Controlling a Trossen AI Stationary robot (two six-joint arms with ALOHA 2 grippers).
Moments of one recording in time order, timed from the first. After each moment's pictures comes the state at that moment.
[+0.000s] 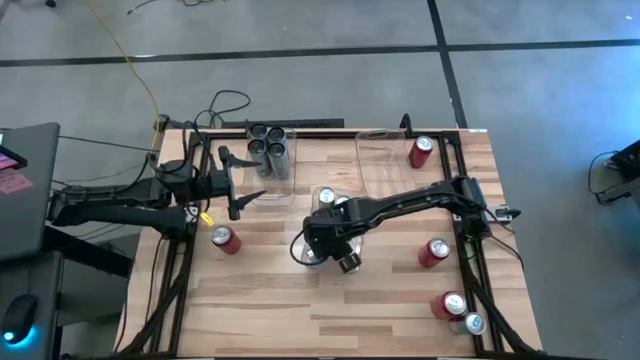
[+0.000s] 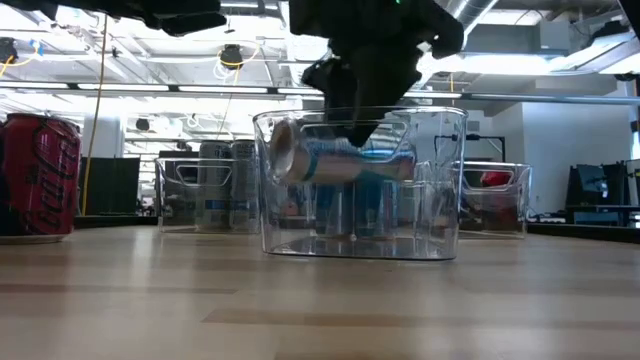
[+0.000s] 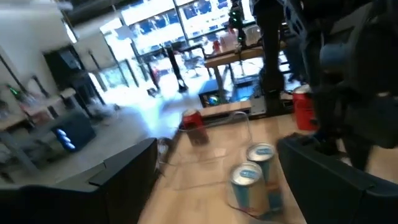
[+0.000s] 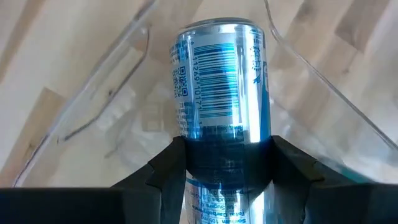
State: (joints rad) left arm 0.12 0.64 0.58 0.07 -0.13 0.32; right arm 0.16 2.02 1.75 -1.00 0.00 -0.36
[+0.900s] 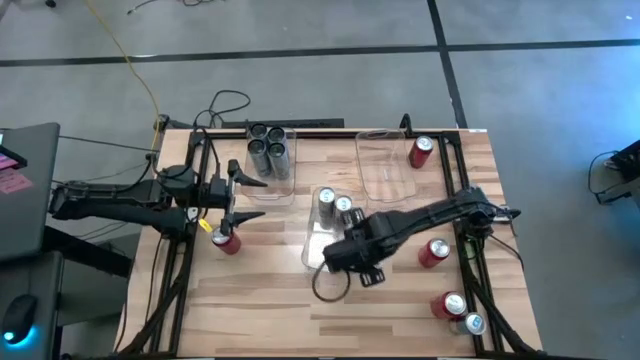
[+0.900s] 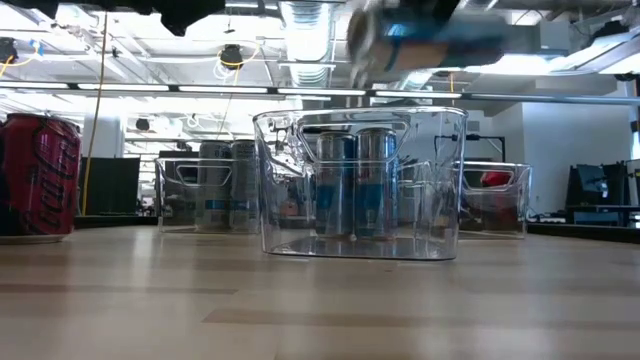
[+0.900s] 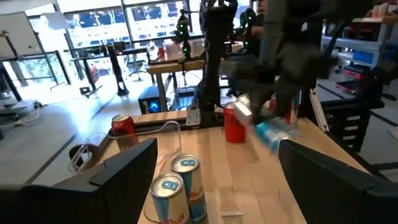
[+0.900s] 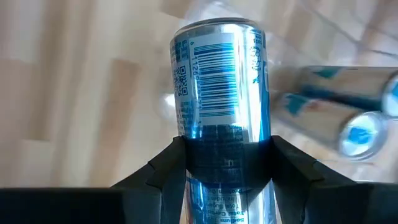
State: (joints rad) left arm 0.03 0.65 0.59 0.07 0.02 0.15; right arm 0.37 1.99 2.10 -1.57 0.20 0.05
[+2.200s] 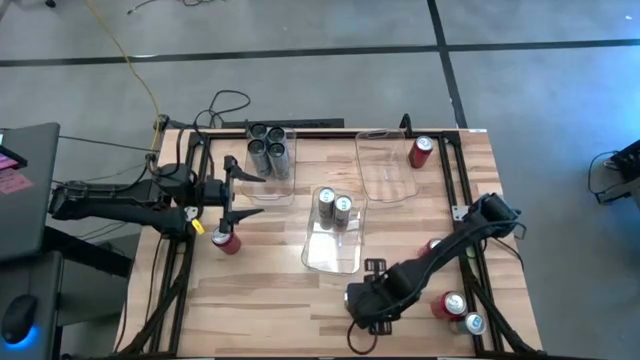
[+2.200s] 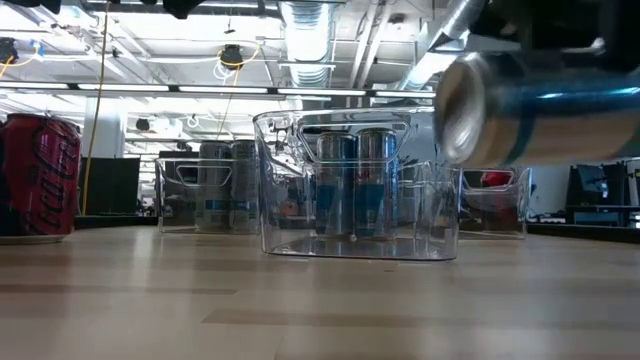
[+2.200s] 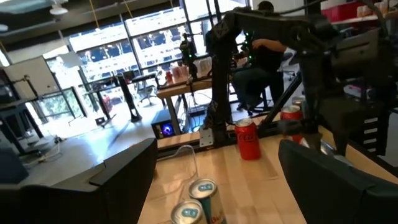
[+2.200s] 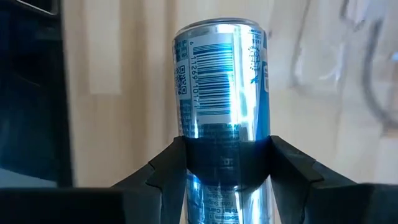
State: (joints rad) left arm 0.03 0.65 0.59 0.15 0.02 0.28; right arm 0.58 1.90 1.59 -1.05 0.10 0.56
